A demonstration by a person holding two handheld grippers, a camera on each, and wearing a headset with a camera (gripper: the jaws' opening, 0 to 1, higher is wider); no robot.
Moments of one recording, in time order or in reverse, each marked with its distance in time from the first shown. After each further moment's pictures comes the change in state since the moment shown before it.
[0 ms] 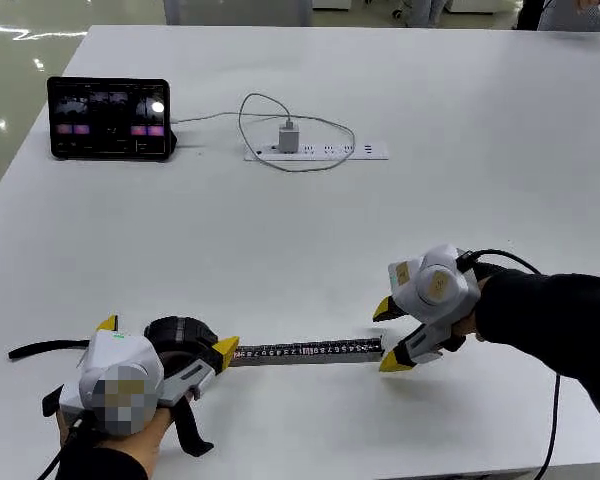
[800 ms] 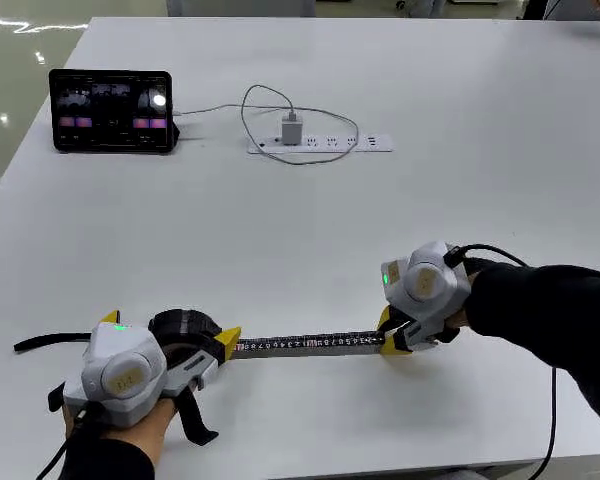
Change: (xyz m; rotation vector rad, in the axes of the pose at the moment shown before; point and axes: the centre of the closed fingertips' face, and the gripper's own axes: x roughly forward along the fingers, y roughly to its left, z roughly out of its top) left arm 0.001 0.005 -0.002 -0.053 0.016 0.025; right arm 0.011 0.001 -0.008 -0.096 0.107 0.009
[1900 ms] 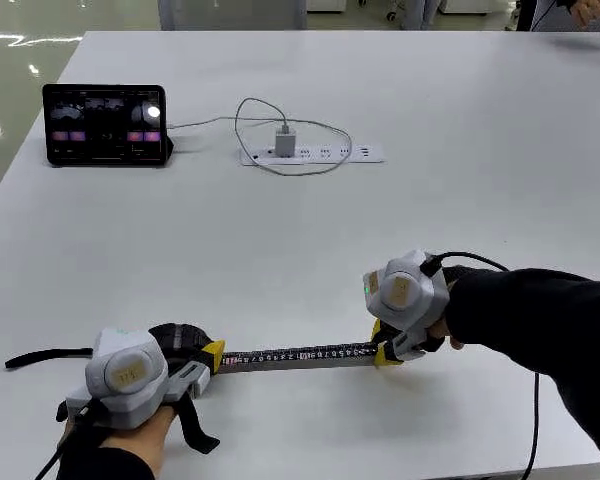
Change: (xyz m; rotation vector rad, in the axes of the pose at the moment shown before) left arm 0.001 -0.010 -0.018 -0.021 0.146 -0.014; right arm 0.002 -0.001 0.002 0.102 0.044 0.015
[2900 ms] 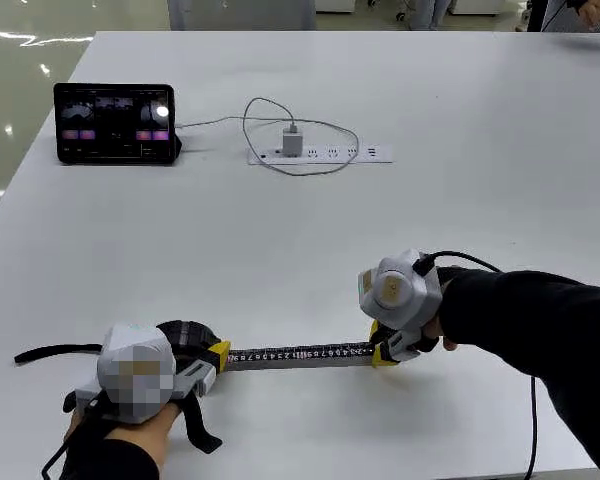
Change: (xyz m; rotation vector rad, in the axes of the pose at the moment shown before) left arm 0.002 0.001 -0.003 0.030 0.018 -0.007; right arm 0.003 -0.003 0.012 0.022 0.009 0.004
